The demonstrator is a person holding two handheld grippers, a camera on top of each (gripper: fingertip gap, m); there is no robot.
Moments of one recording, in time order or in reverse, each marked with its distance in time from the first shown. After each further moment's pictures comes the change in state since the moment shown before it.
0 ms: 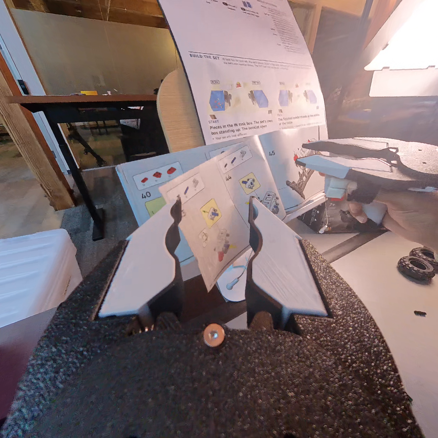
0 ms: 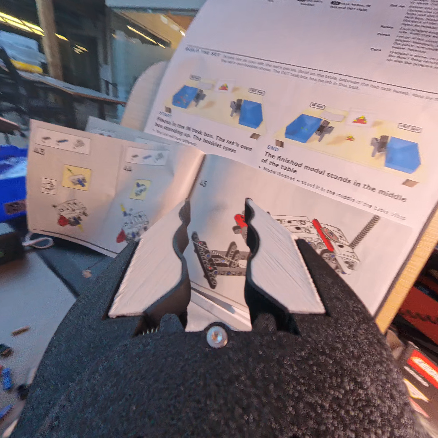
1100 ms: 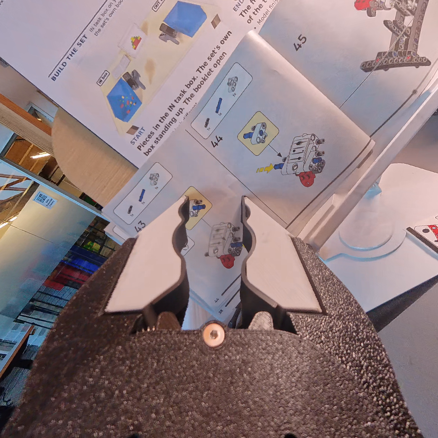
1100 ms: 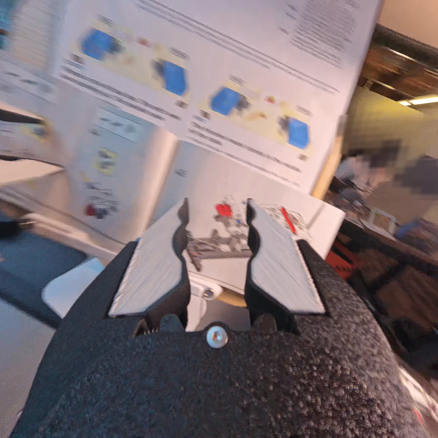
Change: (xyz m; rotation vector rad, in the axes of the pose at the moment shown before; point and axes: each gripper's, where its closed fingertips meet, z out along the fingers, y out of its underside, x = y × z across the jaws) left arm 0.019 0.030 0.106 -0.175 -0.156 0.740; right arm 0.051 0.010 -0.034 -0.135 0.242 -0.122
